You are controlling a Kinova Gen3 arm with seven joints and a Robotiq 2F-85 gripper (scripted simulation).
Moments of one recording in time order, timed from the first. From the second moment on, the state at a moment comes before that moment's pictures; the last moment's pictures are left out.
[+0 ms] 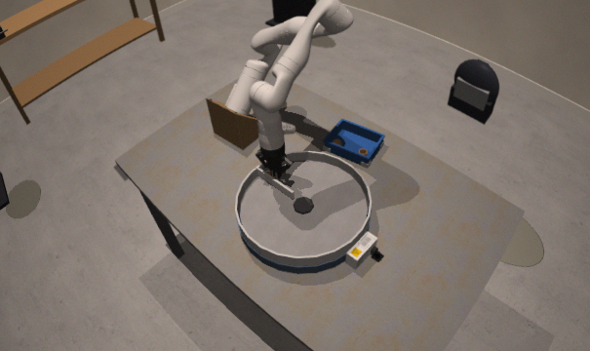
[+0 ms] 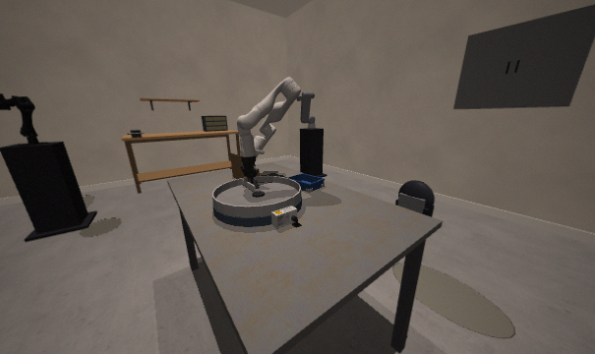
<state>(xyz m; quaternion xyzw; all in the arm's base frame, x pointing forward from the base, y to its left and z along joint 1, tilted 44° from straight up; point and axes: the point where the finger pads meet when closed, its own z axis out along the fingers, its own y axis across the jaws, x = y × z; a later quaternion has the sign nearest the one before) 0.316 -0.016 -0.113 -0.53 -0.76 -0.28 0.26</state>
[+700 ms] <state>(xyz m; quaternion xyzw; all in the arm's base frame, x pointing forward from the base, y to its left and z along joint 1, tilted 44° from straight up) 0.316 -0.016 -0.113 -0.53 -0.76 -0.28 0.26</state>
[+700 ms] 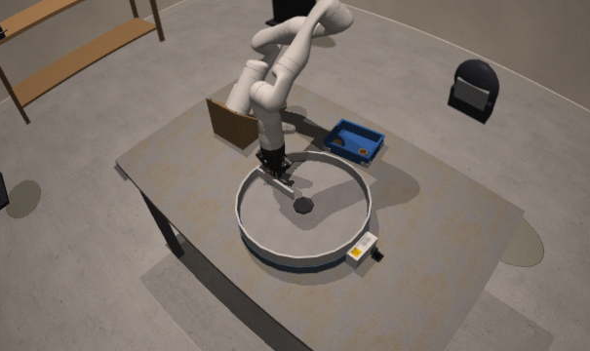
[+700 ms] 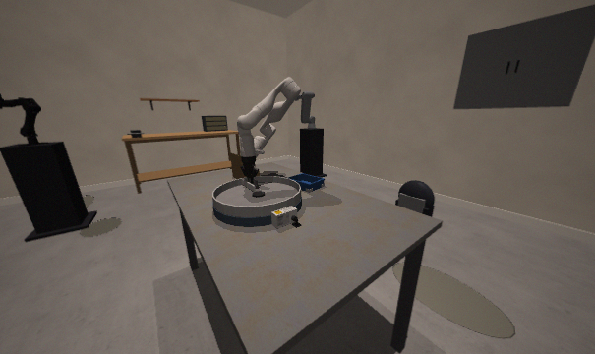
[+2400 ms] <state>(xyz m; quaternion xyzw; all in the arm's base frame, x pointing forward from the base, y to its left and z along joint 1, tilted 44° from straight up) 0.321 -0.026 -0.102 -0.53 -0.76 -0.28 0.26</state>
